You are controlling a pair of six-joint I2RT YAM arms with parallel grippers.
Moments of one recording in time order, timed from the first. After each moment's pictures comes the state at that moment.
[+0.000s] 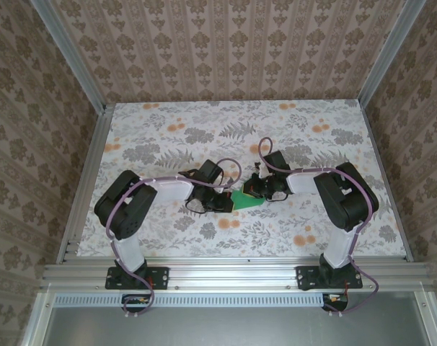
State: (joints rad) left arm -0.76 1.81 0.93 -0.27 0.56 -0.51; right arm 0.39 1.83 0.84 -0.01 -0.56 0.73
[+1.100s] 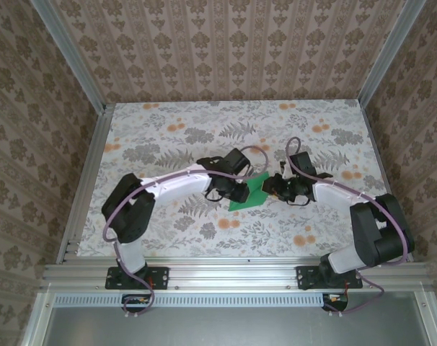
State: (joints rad) left arm -0.94 1.84 1.33 -0.65 0.13 -0.35; right arm 0.26 1.46 0.69 -0.25 -0.46 0.69
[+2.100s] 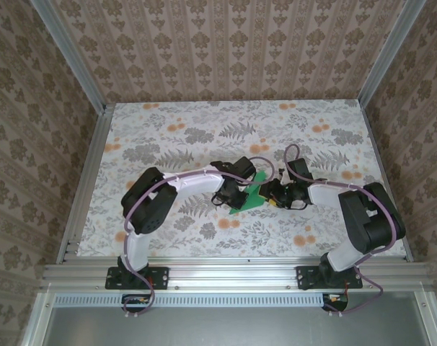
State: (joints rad) left arm -0.95 2.00 1.36 -0.70 0.09 -0.30; right arm 0.26 1.58 0.63 -0.07 -0.53 0.80
